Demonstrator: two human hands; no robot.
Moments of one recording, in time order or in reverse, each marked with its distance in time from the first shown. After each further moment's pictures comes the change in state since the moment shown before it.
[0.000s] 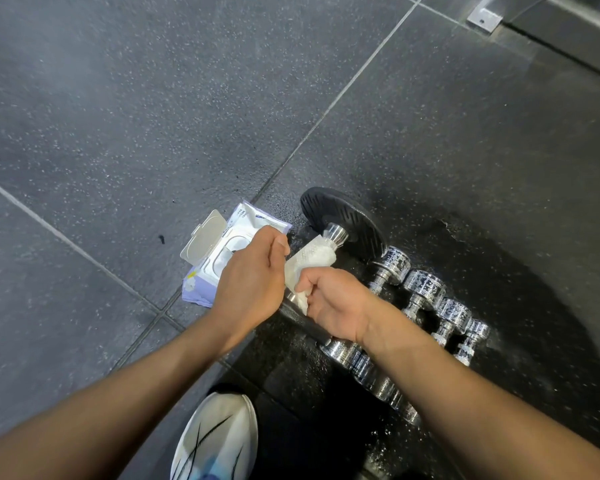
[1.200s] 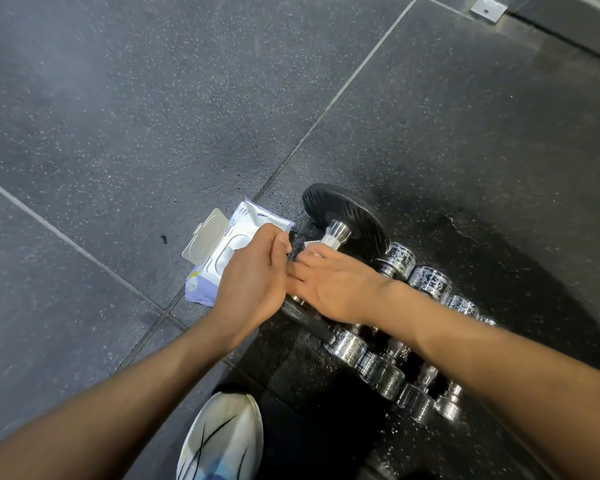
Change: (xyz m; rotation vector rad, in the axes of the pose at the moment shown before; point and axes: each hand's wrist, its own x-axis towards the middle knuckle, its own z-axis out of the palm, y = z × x) left_hand 0.000 -0.002 0.002 -0.020 0.023 -0.002; right_hand -0.003 -0.023 -0.013 -2.360 -0.166 -1.069
